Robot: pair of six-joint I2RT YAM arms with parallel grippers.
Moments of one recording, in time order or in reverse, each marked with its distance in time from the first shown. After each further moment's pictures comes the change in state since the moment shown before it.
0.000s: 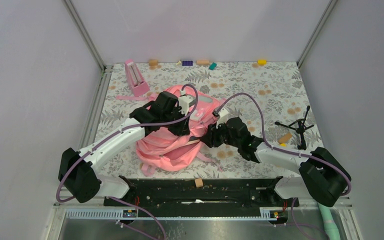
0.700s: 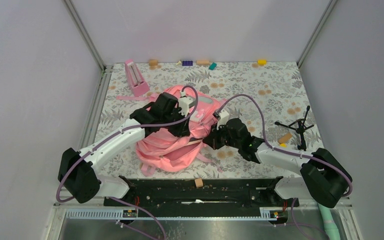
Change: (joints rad) left arm 0.000 -0.002 -0.013 0.003 0.013 0.006; right arm 0.002 -0.012 -0.004 -0.055 -0.013 0.056
